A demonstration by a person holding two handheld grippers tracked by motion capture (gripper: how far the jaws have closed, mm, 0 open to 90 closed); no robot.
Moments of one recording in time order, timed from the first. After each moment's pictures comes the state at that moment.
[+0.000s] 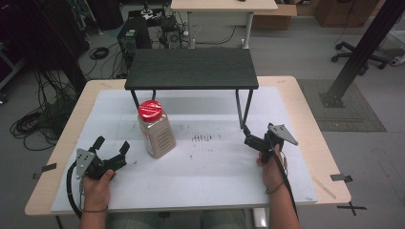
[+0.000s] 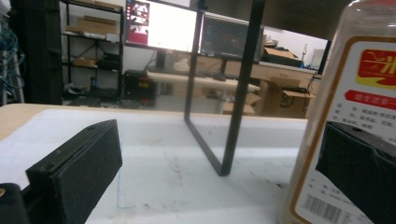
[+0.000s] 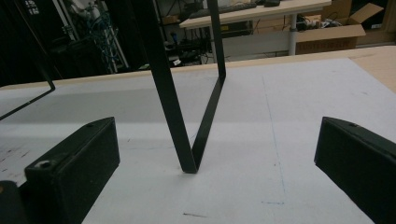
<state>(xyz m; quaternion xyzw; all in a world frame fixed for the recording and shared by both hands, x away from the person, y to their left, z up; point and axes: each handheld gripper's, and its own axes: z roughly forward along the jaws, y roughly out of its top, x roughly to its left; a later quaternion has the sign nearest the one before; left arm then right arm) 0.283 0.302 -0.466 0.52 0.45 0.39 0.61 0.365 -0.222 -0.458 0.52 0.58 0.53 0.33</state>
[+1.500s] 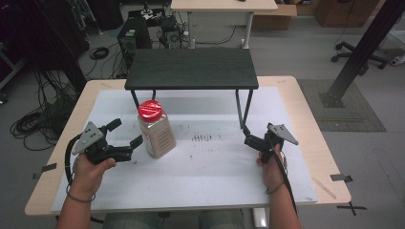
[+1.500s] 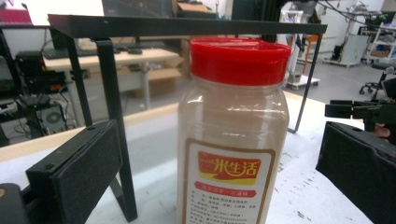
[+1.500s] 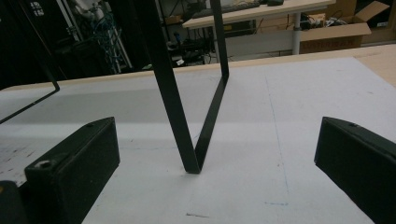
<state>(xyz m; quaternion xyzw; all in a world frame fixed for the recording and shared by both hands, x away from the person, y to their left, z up) 0.296 0.266 -0.366 0.67 0.34 0.28 0.60 0.366 -0.223 -0.458 0.52 0.58 0.54 0.32</state>
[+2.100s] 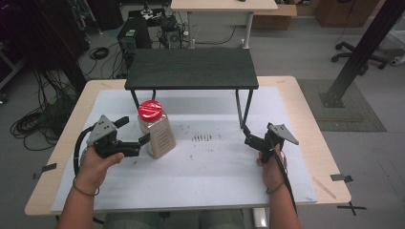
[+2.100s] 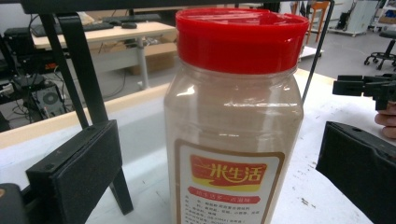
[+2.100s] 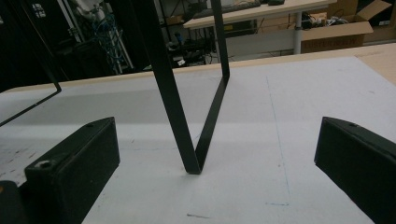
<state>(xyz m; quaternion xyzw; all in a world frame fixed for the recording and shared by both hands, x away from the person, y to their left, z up) 0.312 0.249 -0.364 0.71 0.35 0.27 0.55 0.366 -0.224 -0.458 0.52 0.58 0.54 0.32</state>
